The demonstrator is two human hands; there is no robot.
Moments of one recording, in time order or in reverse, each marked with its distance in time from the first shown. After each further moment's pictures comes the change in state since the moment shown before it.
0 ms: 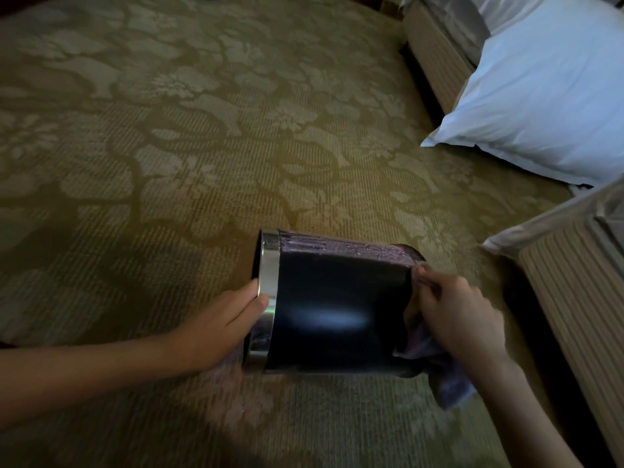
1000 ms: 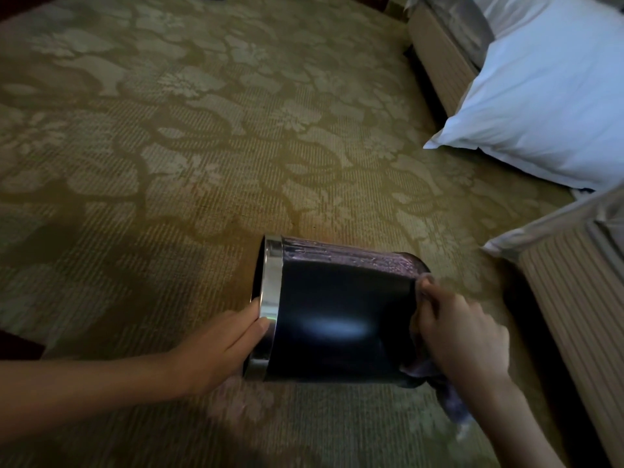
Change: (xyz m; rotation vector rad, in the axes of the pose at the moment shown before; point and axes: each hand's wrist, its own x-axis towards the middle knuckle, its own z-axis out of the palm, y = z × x) left_hand -0.027 0.002 0.011 0.258 -0.035 0.023; right_hand -0.018 0.007 0.007 -0.147 0.068 -0.029
